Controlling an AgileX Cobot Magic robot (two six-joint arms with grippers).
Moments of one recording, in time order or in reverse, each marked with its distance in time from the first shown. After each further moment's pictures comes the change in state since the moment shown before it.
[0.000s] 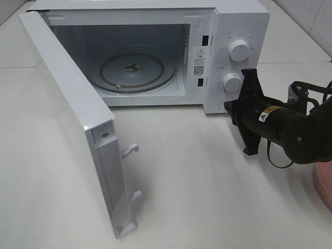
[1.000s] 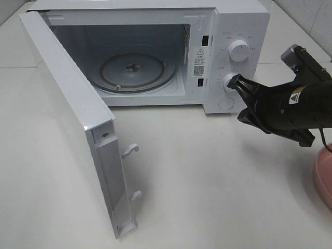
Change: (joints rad) left arm 0.000 0.000 0.000 0.000 0.000 0.000; right arm 0.000 -0.412 0.021 -0.045 0.724 -0.756
